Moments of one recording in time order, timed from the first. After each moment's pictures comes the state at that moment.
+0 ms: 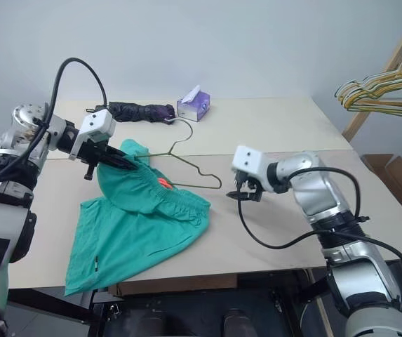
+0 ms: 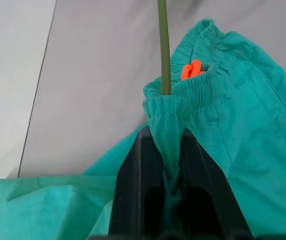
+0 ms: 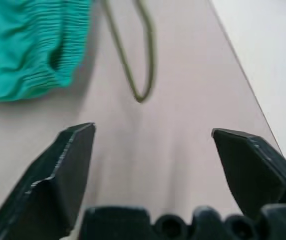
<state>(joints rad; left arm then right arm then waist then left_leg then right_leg) -1.19 0.73 -0.36 1.02 -0.09 -0.06 -1.61 -0.73 -0.65 0.24 0.08 -0.03 0.57 1.08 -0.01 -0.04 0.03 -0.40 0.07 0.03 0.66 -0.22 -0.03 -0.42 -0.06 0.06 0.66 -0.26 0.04</state>
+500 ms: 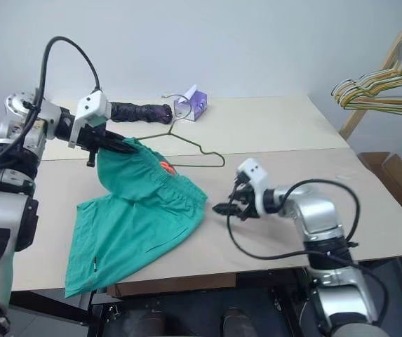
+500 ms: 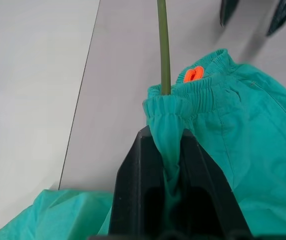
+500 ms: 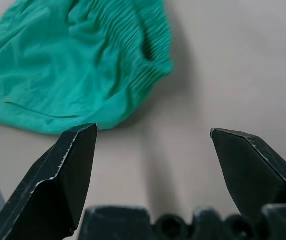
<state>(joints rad) -1.27 0.70 -0.24 1.10 -0.02 -0.09 -1.57 -0.51 -0.40 0.09 -0.09 0.28 1.14 0.87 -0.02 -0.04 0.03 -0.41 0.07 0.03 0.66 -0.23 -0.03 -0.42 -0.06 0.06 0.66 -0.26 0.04</state>
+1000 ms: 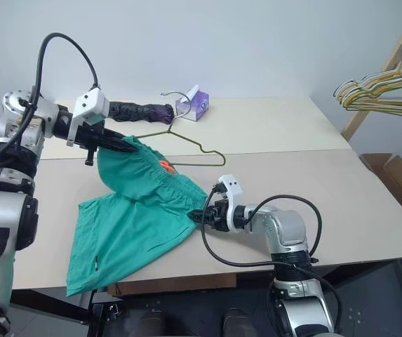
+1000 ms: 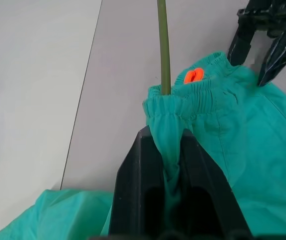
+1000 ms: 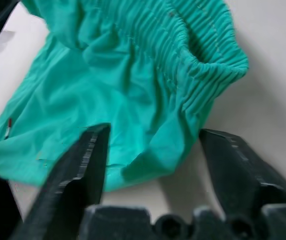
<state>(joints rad) -1.27 0.69 -0.20 1.10 0.00 -0.09 -1.59 -0.47 -0.16 0.01 -0.03 0.38 1.16 0.62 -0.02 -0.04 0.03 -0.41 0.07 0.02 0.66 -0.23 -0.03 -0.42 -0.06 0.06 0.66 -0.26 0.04</state>
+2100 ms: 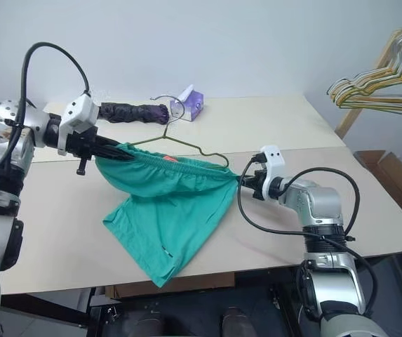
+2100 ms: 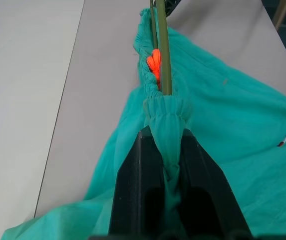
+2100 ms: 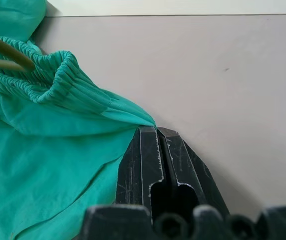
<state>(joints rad) -1.10 0.81 -0.28 0.80 -0.23 0.04 -1.61 -0.64 -0.42 -0.08 0.22 0.38 0.94 0.56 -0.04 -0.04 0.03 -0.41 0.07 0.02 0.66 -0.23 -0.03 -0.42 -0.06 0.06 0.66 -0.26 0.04</state>
